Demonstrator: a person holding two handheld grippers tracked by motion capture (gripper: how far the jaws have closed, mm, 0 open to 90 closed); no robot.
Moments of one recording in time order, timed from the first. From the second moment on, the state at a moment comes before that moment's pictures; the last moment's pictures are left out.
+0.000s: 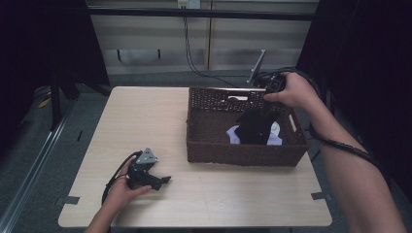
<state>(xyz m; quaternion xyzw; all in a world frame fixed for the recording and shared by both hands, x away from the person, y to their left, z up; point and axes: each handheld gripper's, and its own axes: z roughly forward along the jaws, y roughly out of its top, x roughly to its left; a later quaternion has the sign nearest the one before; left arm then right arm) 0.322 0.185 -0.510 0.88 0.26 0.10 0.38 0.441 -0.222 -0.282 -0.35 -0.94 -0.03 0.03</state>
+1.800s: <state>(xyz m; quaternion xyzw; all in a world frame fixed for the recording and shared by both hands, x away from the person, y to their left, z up) 0.322 0.185 -0.510 0.88 0.26 0.10 0.38 0.332 -0.161 -0.329 -0.20 -0.98 -0.04 0.08</state>
